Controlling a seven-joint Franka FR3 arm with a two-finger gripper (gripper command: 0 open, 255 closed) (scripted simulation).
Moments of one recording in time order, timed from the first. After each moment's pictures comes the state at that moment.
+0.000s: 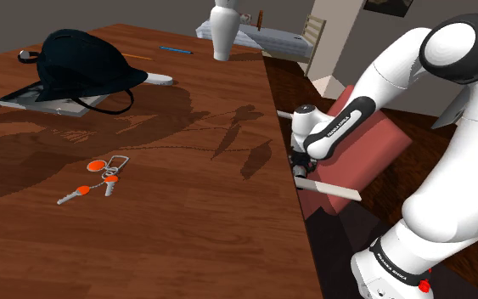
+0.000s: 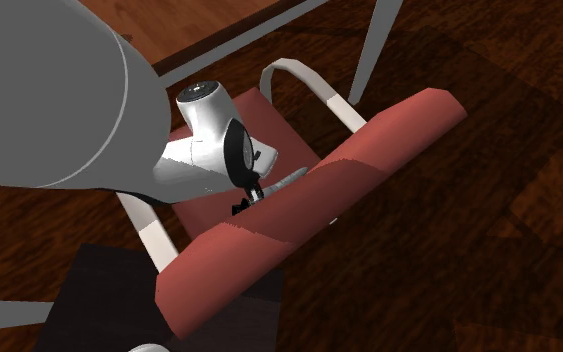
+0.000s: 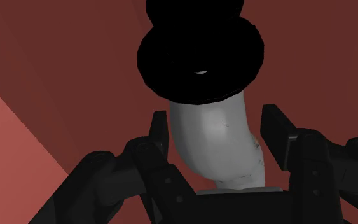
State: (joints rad) arm -0.40 0.30 0.08 -2.47 -0.65 2.62 1.32
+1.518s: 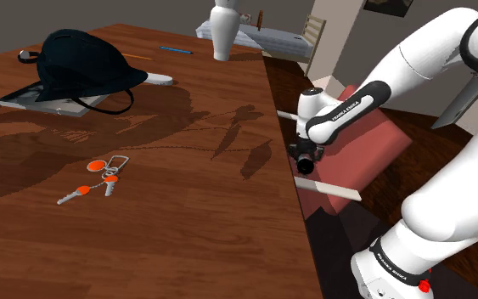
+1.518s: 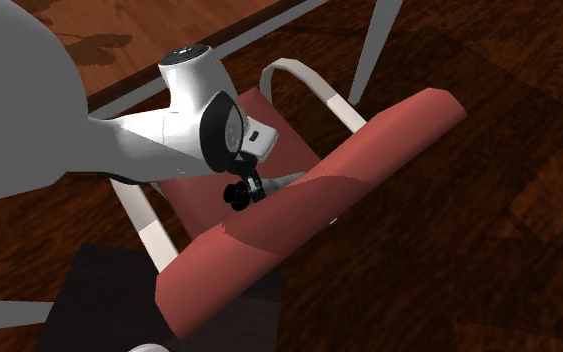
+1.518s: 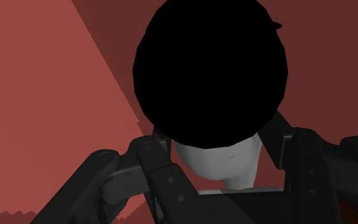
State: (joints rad) arm -0.43 0.12 0.13 -2.50 -0.49 2.48 1.17
